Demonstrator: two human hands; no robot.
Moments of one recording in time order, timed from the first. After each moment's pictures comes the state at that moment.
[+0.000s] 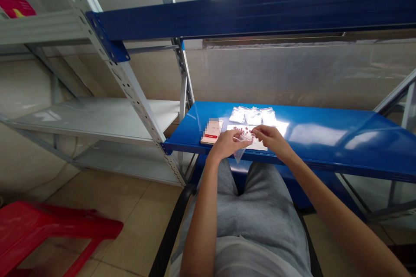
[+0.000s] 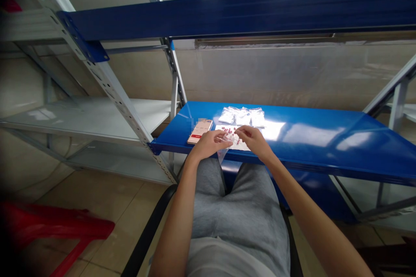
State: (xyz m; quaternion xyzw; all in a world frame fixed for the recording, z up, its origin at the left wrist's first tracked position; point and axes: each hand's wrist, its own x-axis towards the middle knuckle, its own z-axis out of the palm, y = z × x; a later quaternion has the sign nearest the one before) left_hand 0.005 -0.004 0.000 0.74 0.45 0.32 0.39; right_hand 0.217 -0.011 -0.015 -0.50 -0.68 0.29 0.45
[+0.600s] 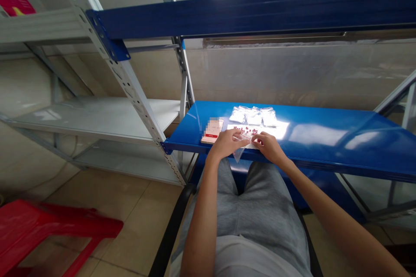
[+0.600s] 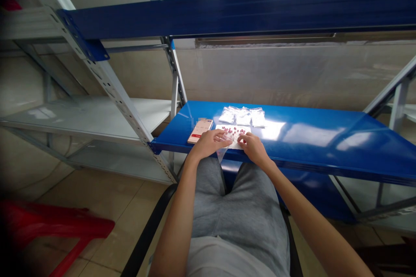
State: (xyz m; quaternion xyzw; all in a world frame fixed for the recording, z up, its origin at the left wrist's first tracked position) left_hand 0.003 -0.002 -0.001 0.75 0.46 0.31 0.36; right_hand 0.233 0.010 -0.076 -0.57 -0.77 0.07 0.29
